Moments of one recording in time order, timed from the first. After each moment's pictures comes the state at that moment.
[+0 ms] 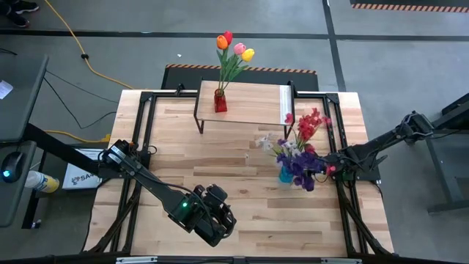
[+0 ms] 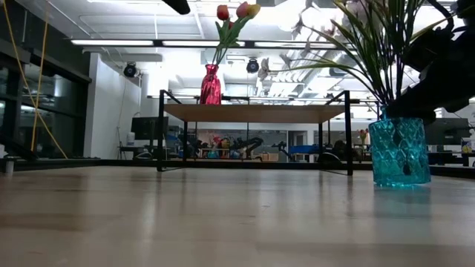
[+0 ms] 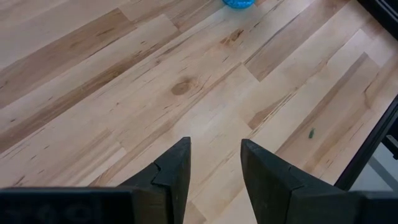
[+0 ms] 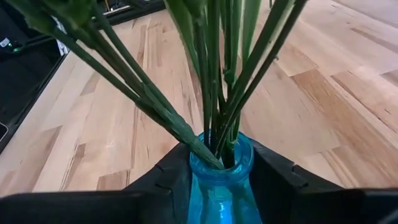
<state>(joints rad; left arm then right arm) -0.64 1.92 1.74 -1.03 -0.60 -1.42 0.38 0.64 0.08 0.13 0.38 0.47</state>
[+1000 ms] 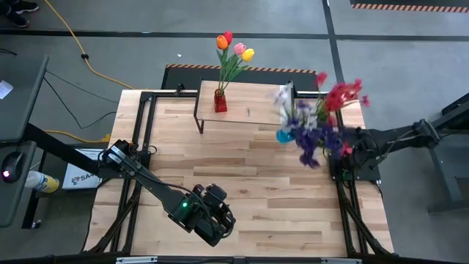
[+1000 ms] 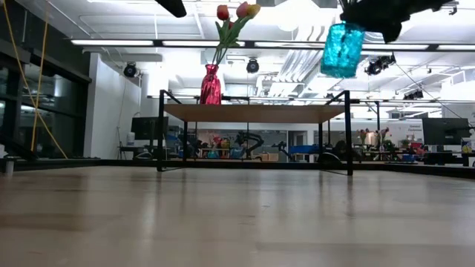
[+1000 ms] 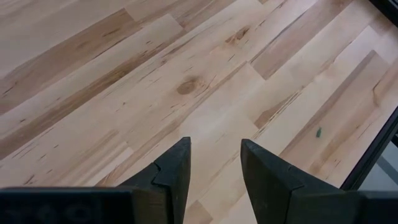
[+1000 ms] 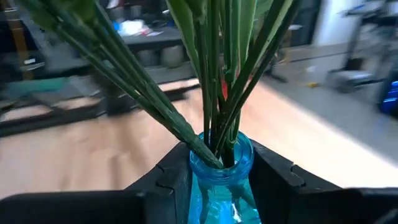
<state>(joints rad) -0.64 1.92 1.74 -1.05 -0.60 -1.42 0.20 0.64 0.56 -0.11 0.59 0.16</state>
